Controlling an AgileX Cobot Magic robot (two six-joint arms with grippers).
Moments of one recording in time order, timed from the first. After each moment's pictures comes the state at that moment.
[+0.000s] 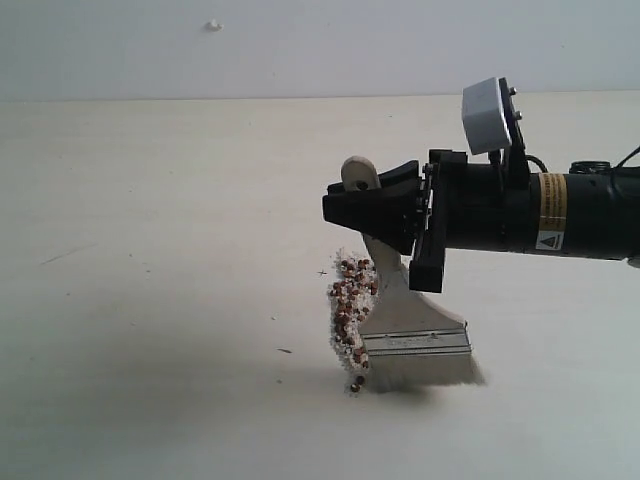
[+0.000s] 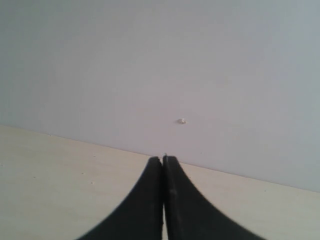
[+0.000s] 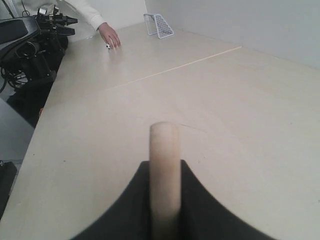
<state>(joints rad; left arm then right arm) 0.04 0.09 0.00 1.02 -0.15 -1.34 0.24 1.77 -0.62 -1.19 -1.21 0.69</state>
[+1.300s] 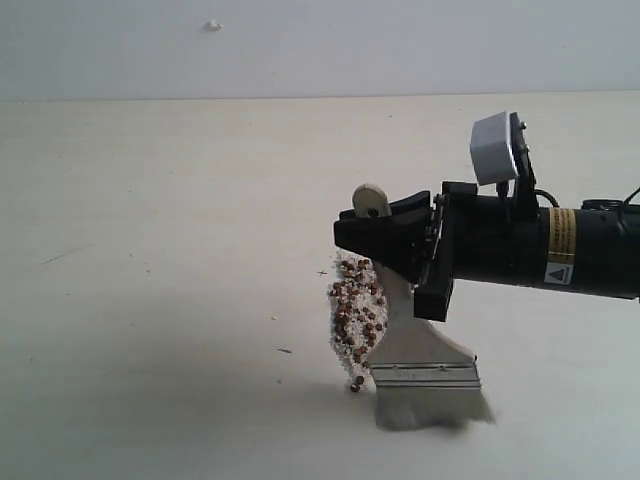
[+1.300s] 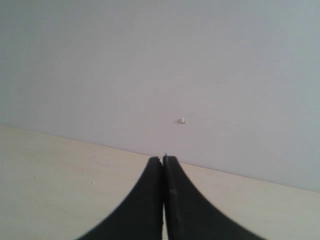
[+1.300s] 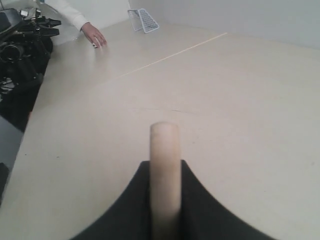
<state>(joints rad) 0.04 0.09 0.00 1.02 -0.15 -1.34 0.24 1.78 -0.52 -1.10 -1.21 0.63</state>
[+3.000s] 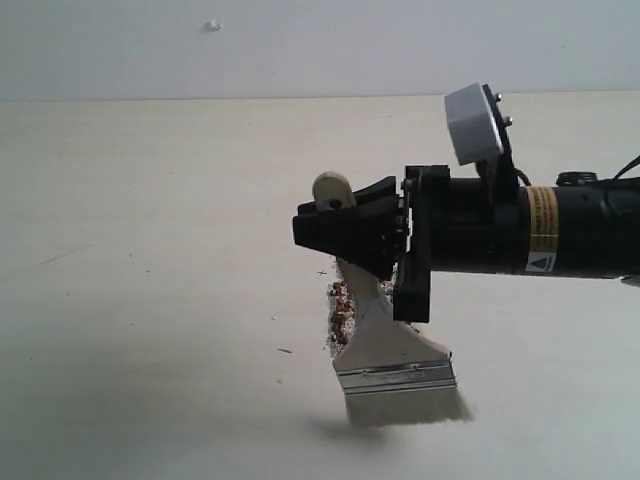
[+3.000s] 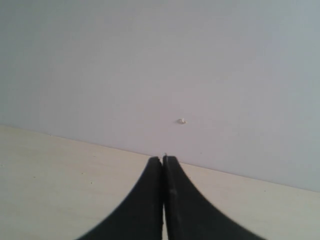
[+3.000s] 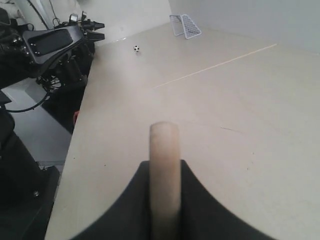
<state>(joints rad) 0.04 0.09 0.00 1.02 -0.15 -1.34 0.35 1.71 -0.58 -1.16 -1.21 0.75</state>
